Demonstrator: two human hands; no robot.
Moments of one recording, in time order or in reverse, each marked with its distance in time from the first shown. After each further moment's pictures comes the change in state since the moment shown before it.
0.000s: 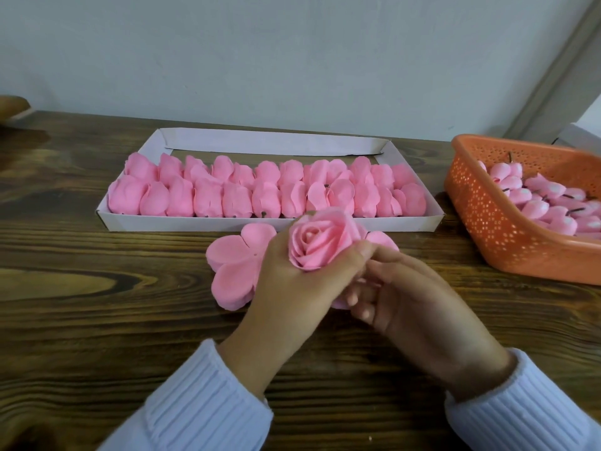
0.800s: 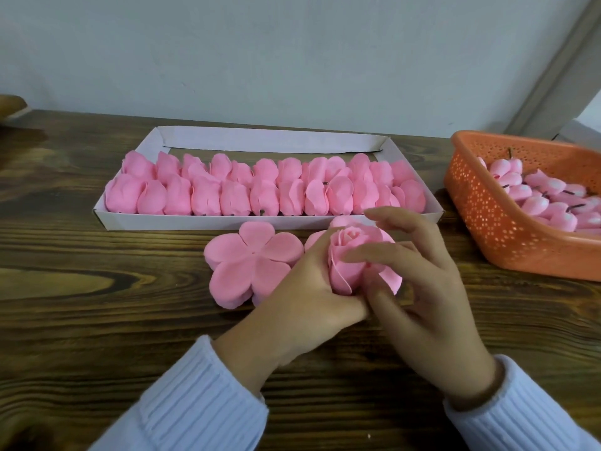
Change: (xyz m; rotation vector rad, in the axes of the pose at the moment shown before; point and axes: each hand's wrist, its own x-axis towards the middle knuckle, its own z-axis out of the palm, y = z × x) left_hand 0.001 -0.006 0.002 0.132 -0.314 -0.251; right_hand -0.008 0.002 -0.001 -1.252 0.164 -0.895
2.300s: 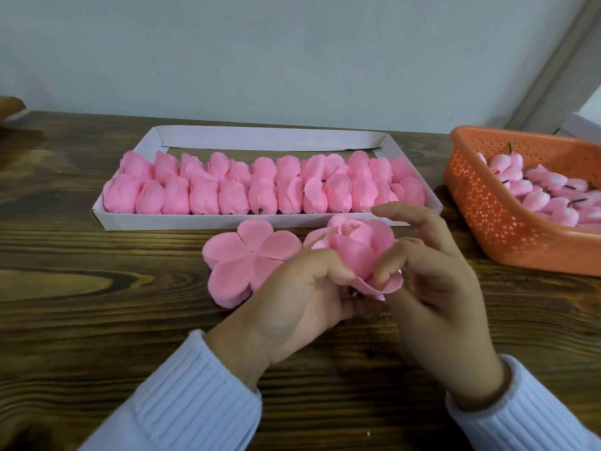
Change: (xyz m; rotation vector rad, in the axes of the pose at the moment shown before) left_hand 0.001 0.002 -0.006 -0.643 -0.286 -0.129; right_hand 0.003 -0.004 -0.002 0.190 0.058 0.103
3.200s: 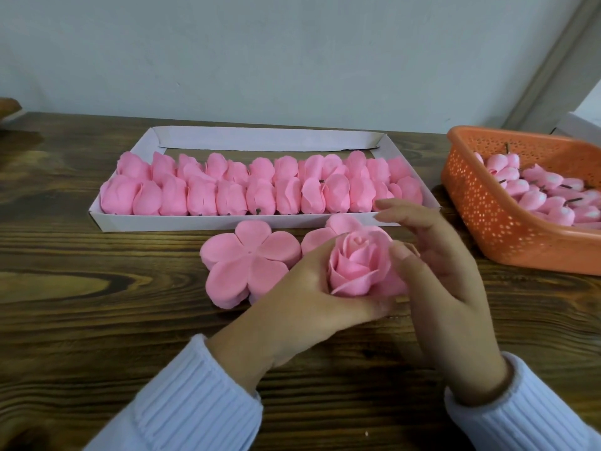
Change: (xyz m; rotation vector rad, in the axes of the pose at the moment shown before) left_hand -0.001 -0.006 0.000 0.535 0.098 0.139; right_hand 0.002 0.000 -0.002 0.274 0.049 0.161
